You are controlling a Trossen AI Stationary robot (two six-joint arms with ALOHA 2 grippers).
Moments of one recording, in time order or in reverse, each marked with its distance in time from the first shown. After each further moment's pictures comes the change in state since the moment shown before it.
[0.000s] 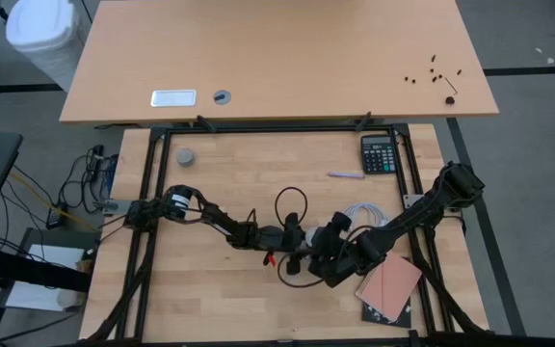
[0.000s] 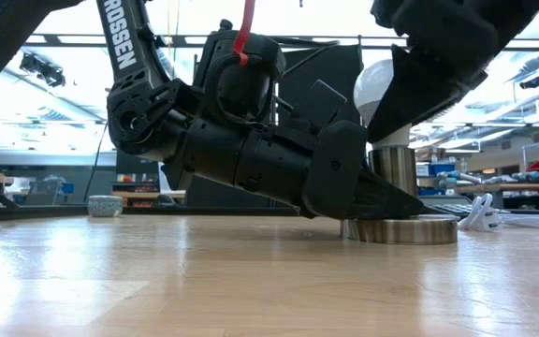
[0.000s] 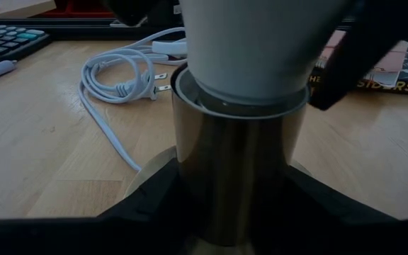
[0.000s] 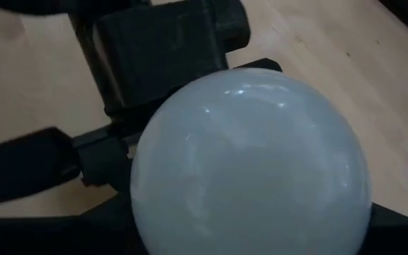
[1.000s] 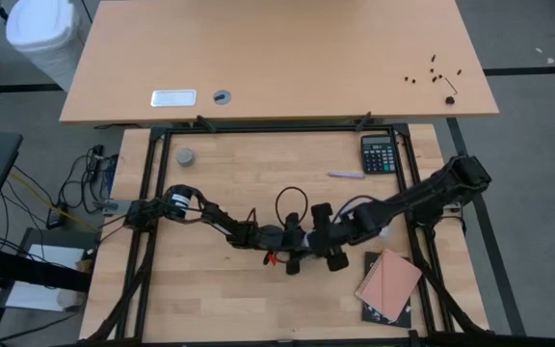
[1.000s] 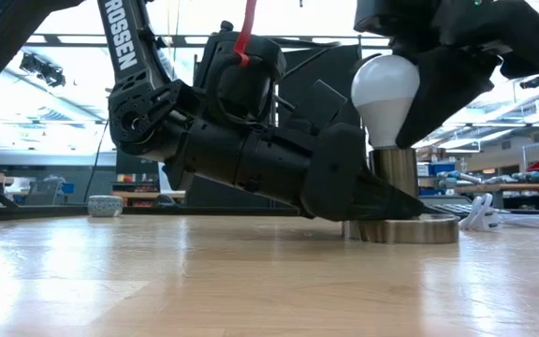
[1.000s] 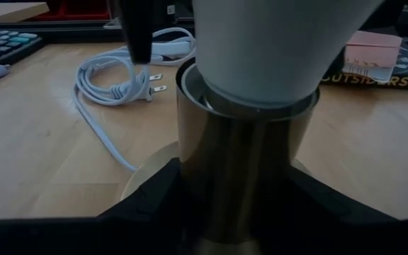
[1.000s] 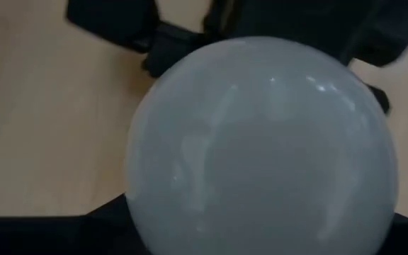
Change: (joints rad) left arm -0.001 0.000 0.000 0.000 0.024 0.024; right arm -0.196 -0.093 0.005 -0.048 -0.543 -0.848
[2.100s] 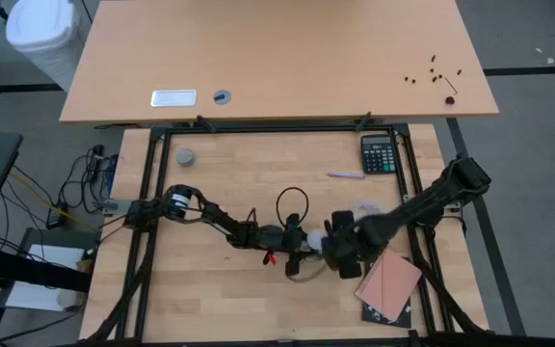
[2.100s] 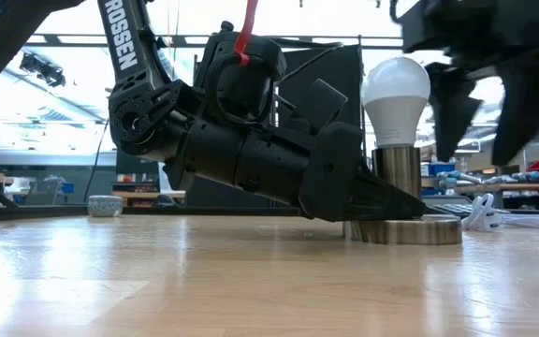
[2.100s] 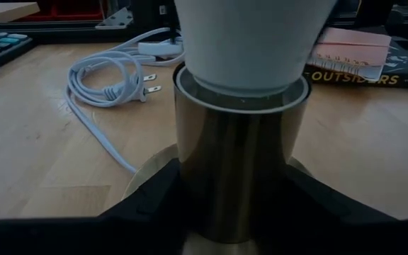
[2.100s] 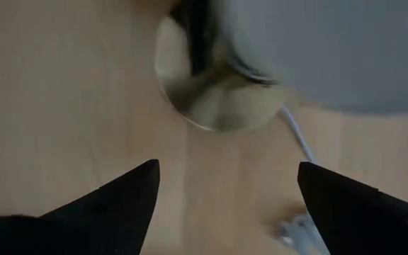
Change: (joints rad) left arm 0.000 0.000 0.000 -0.001 0.025 0.007; right arm 0.129 0.009 0.016 -0.265 0.038 0.390
